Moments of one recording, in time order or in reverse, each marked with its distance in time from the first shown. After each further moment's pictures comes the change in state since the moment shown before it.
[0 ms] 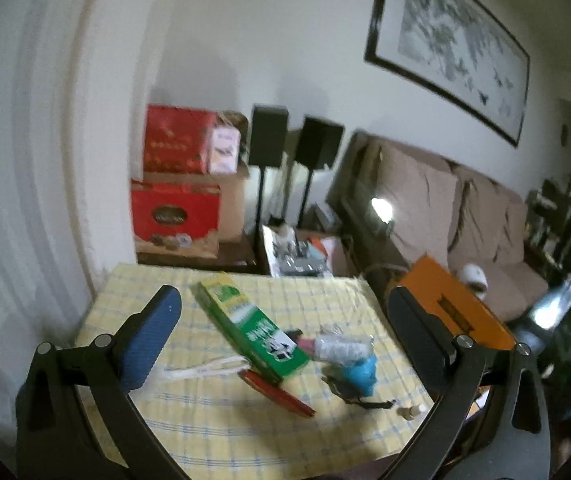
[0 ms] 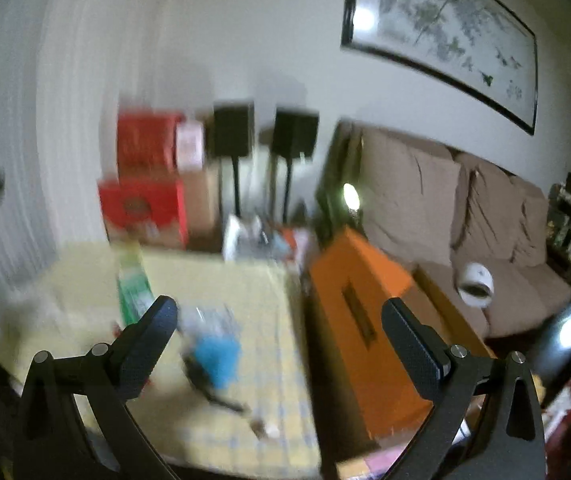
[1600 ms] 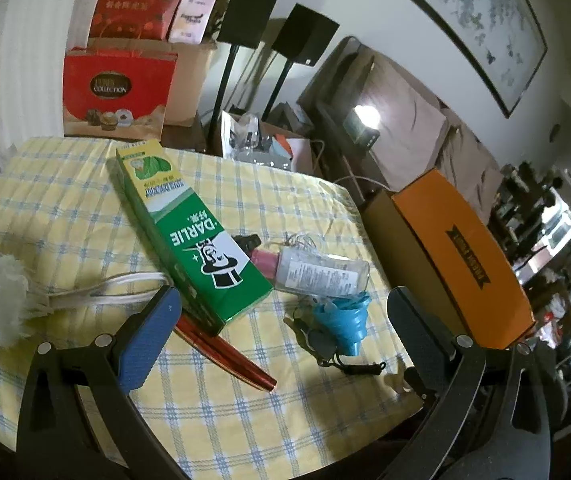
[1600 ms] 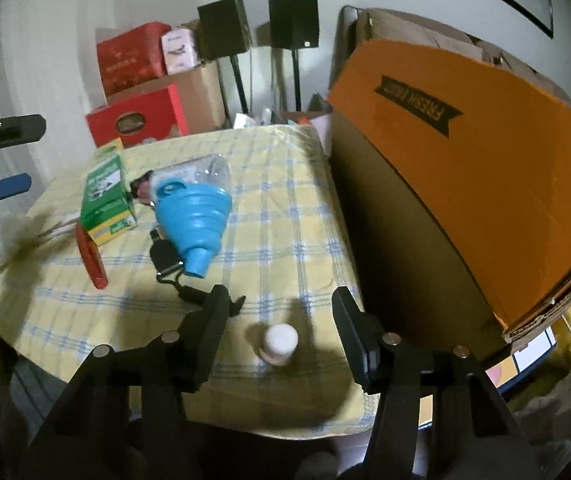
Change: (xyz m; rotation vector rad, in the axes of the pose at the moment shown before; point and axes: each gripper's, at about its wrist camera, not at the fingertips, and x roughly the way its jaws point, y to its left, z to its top) left arm 0.135 0.005 -0.076 -0.145 0.334 -0.169; right arm 0.099 -0.003 -0.103 0.146 0.281 0.139
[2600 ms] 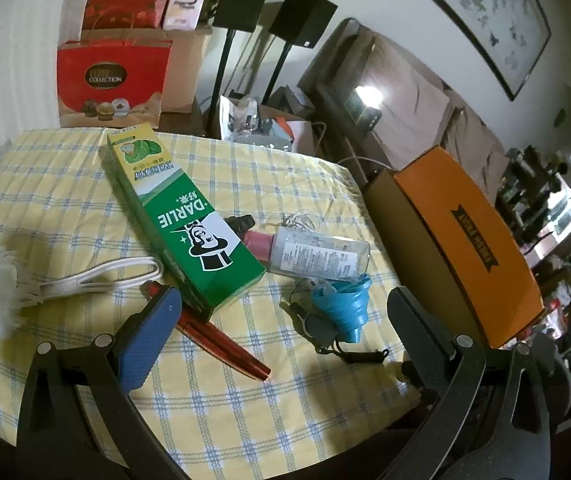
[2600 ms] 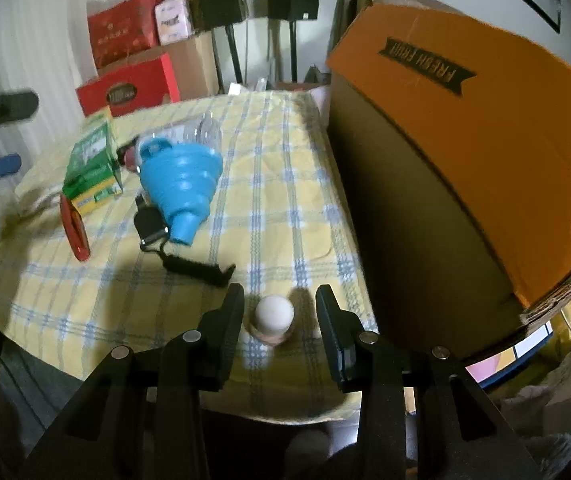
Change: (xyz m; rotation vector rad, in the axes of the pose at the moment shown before) left arm 0.012 -0.010 -0.006 0.022 0.050 0.030; right arm 0.004 -0.002 -0.003 0.009 0.065 -0.024
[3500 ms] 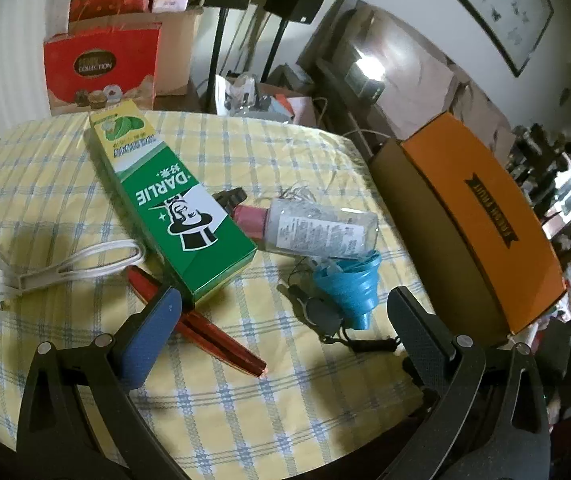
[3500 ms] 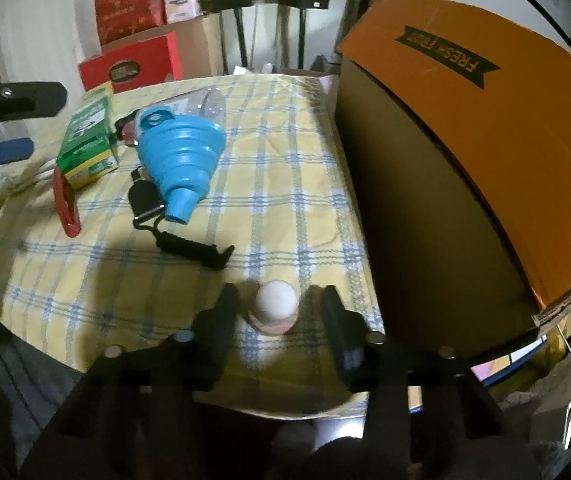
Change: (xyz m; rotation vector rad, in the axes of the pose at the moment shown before) left arm 0.029 -0.008 -0.011 0.037 0.071 0.031; right arm 0.018 0.009 -0.006 -0.075 0.076 -0.020
